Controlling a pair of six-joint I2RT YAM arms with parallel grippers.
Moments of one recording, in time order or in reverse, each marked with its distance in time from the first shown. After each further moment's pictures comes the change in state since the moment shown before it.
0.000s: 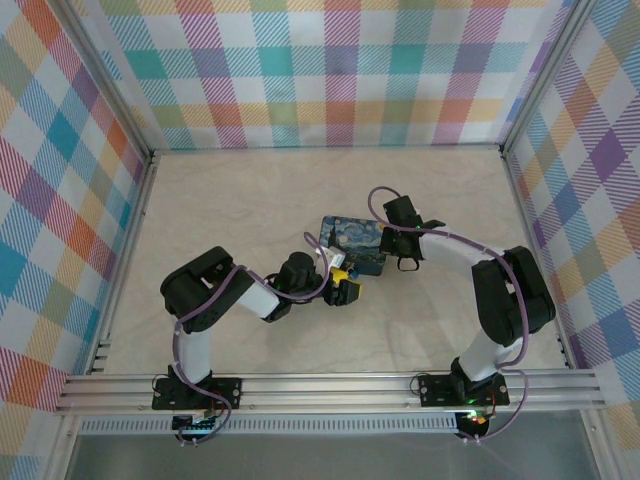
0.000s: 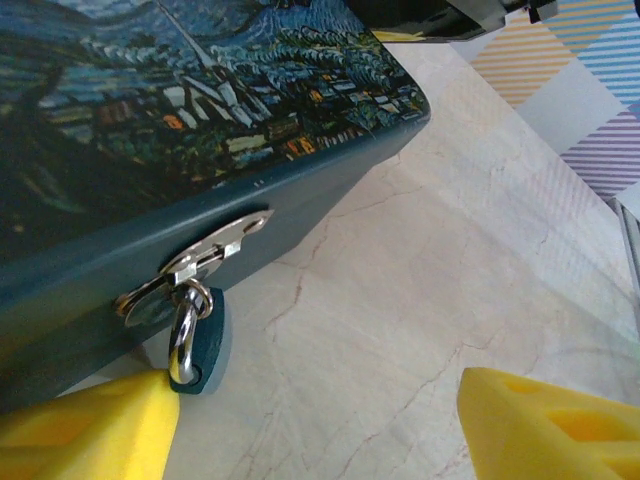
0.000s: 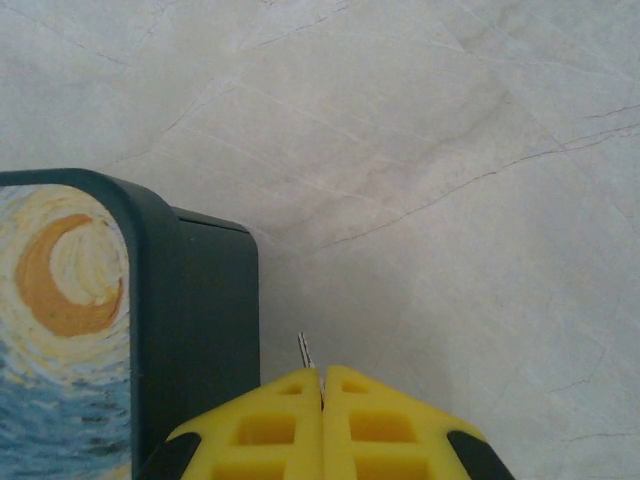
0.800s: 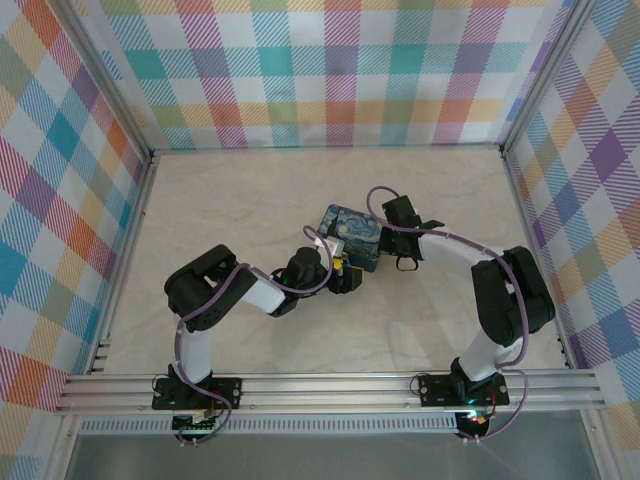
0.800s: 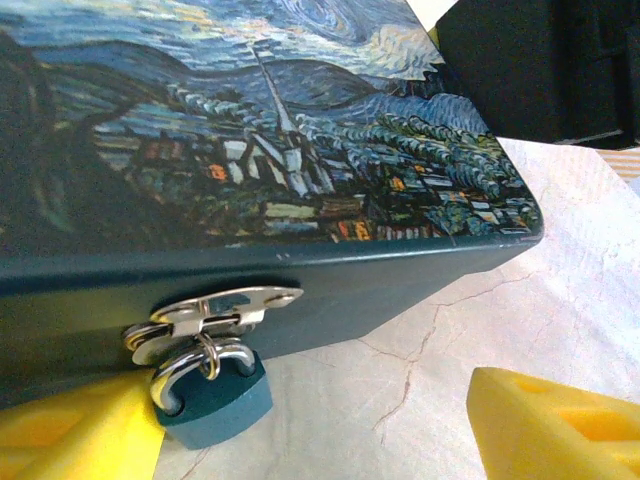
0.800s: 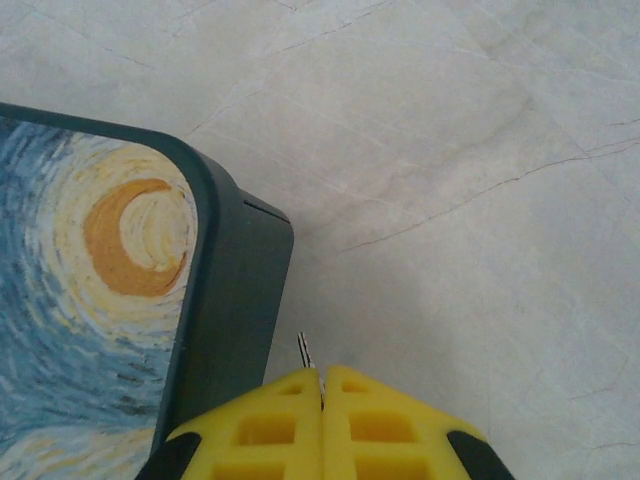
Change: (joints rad) left arm -0.011 0.022 0.076 -0.069 -0.216 -0.045; right arm 0.007 0.000 0.000 0.017 -0.011 -0.004
